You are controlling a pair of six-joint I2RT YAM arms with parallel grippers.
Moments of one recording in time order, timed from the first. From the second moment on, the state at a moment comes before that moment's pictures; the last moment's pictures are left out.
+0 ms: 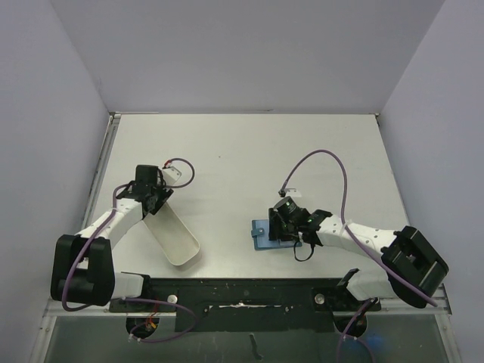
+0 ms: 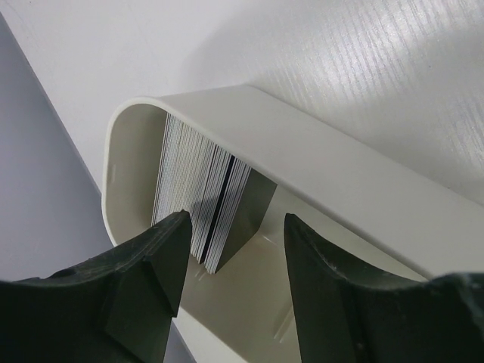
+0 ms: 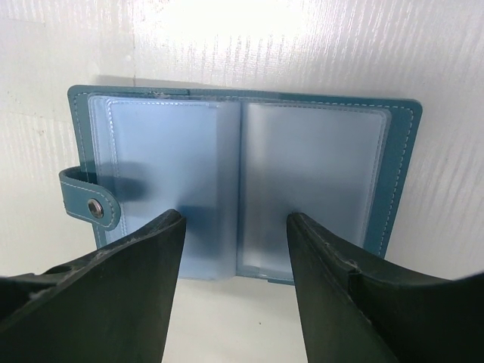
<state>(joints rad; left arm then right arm) -0.14 1.33 0.71 -0.29 -0.25 0.59 0.77 1.32 0.62 -0.34 0.17 0.66</state>
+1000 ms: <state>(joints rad) -0.13 1.36 0.69 -0.20 -0.27 0.62 0.77 1.25 0.60 -0.38 0.17 0.66</state>
